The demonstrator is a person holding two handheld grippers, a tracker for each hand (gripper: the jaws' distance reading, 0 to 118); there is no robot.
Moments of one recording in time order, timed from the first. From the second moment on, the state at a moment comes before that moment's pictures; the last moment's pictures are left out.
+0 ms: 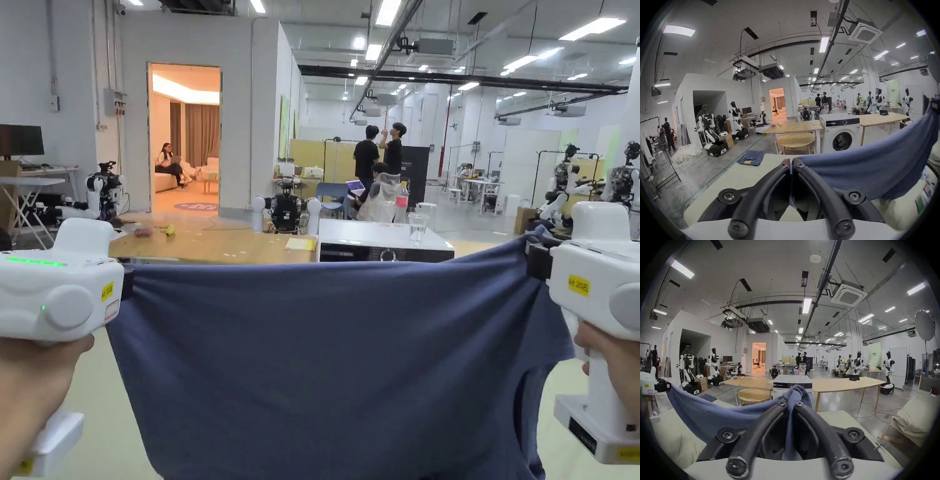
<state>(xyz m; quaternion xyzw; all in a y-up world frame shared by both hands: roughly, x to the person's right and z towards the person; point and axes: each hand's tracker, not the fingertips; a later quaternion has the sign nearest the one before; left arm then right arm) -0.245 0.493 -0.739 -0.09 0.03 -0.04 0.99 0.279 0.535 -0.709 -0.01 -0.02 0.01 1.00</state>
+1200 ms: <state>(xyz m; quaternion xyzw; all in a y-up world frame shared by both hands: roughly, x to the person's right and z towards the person) -0.199 0.277 -0.456 -0.24 -0.11 0.00 0.96 0.193 0.275 -0.433 -0.17 0.03 0.03 0.98</state>
